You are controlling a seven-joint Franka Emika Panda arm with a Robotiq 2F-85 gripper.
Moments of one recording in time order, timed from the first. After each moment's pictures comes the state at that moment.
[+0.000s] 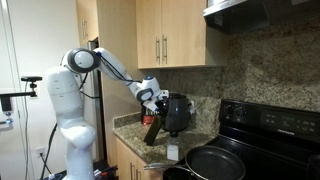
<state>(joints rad) 0.22 -0.16 -0.11 -2.44 0.34 2.84 -0.22</state>
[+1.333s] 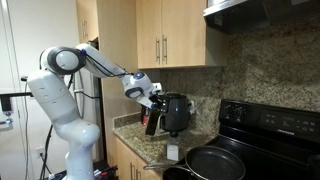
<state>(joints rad) 0.42 -0.39 -0.22 -2.57 0.69 2.97 -0.64</state>
